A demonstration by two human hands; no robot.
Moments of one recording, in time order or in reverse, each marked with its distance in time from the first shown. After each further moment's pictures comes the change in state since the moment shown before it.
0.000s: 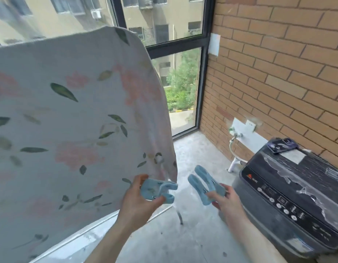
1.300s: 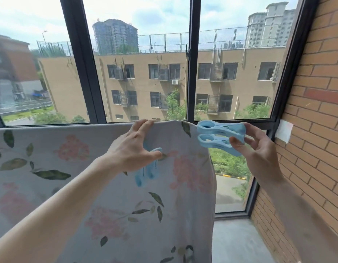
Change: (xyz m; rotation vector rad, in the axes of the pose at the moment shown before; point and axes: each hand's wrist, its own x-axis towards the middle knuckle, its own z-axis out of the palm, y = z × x) left_hand 0.175 0.212 -0.282 0.626 0.464 0.230; right_hand 0.106 -0.407 0.217 -0.015 -0.448 -1.031
